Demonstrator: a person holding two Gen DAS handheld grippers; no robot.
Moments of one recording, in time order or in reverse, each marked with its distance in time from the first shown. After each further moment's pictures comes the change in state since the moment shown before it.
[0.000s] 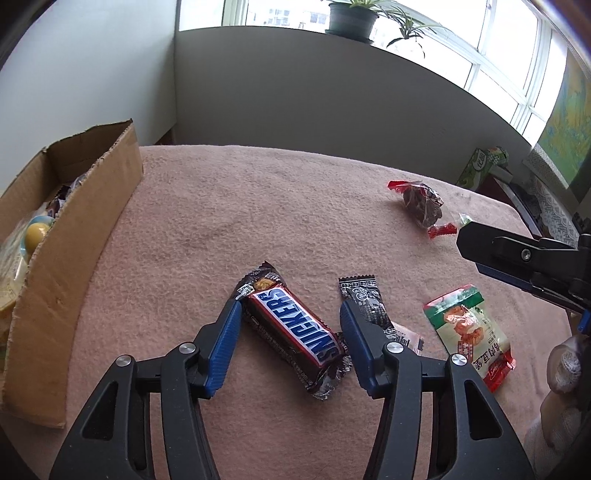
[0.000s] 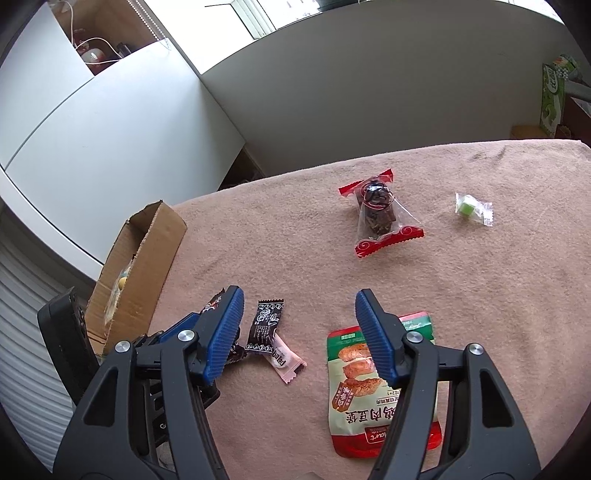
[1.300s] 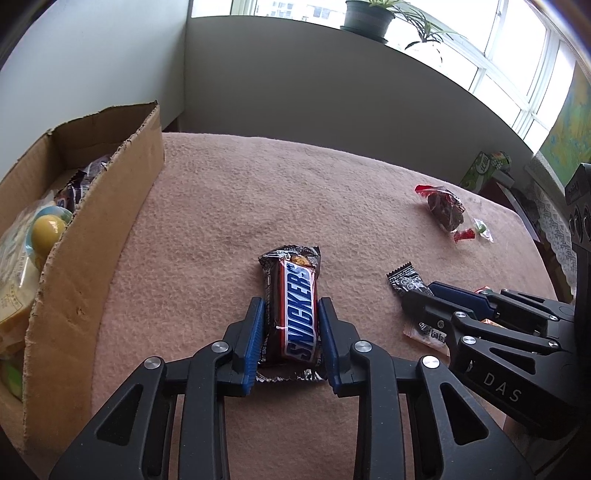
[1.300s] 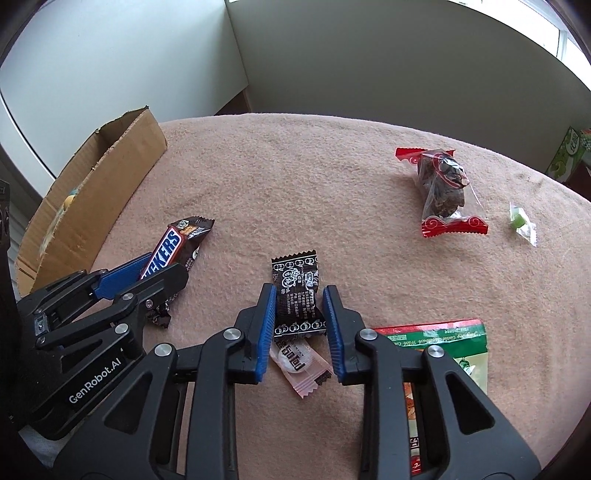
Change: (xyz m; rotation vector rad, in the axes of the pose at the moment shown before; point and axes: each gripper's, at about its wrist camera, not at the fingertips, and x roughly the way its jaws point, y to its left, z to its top) left arm 0.004 0.038 0.006 -0.030 0.031 -0.032; right arm 0.066 0.048 -0.027 -0.241 0.135 -0.182
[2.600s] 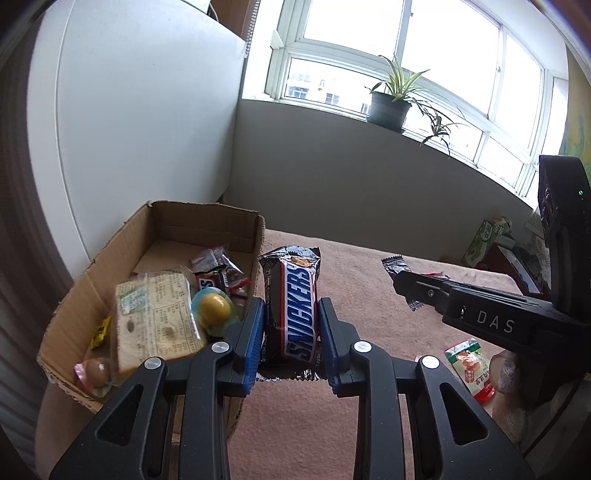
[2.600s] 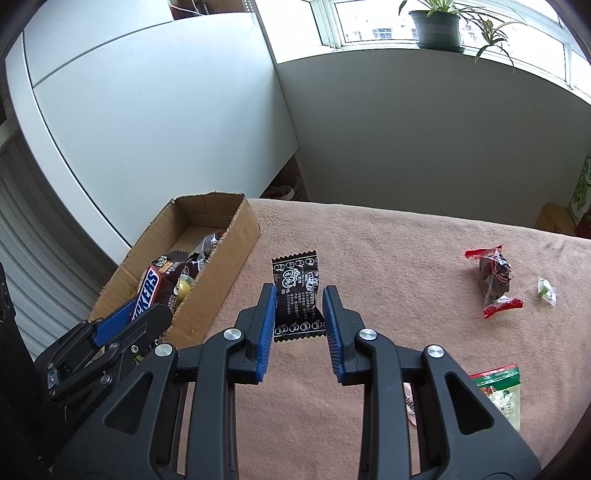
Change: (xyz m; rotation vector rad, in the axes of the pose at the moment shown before) left arm -0.108 0.058 0.006 -0.049 -0.297 0.067; right arm -0.062 0.090 0.051 -0.010 -0.199 0.151
